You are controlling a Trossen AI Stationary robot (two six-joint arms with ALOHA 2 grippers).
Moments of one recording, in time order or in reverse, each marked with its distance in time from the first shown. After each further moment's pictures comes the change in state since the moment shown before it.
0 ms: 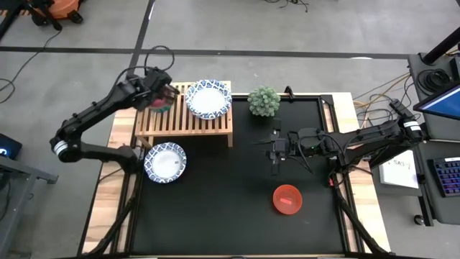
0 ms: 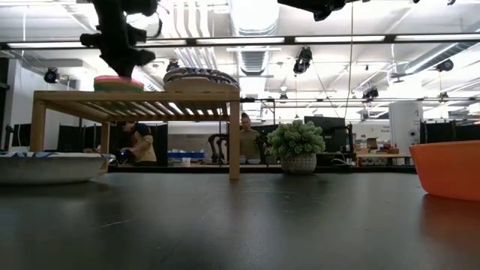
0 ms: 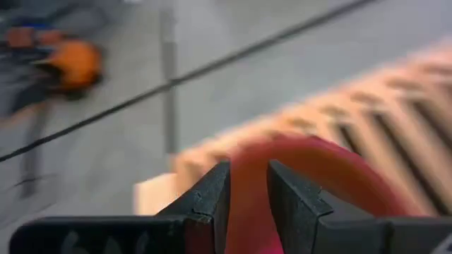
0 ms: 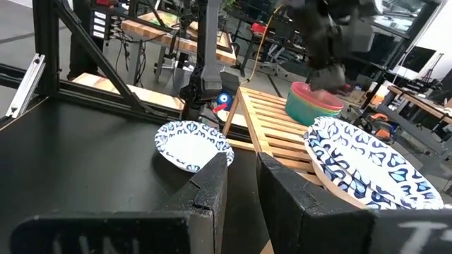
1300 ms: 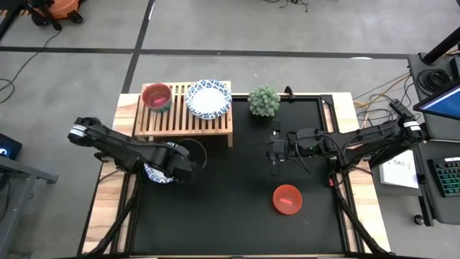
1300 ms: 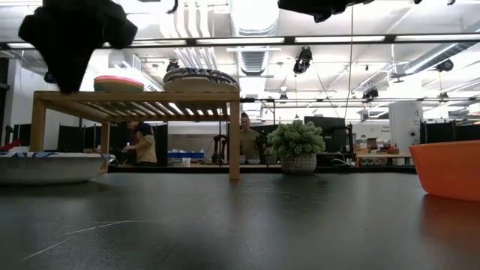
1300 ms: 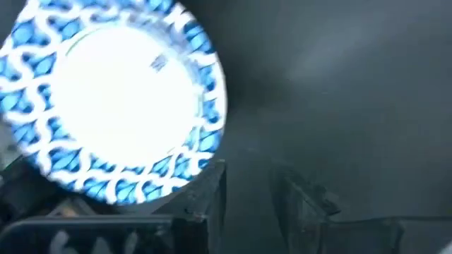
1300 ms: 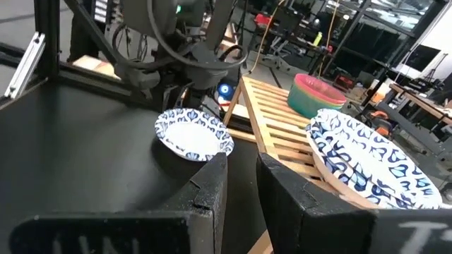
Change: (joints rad) left arm -0.996 0.243 -0.047 -0.297 0.650 -0.991; right arm 0.000 0.001 0.000 -0.037 -0.001 -0.031
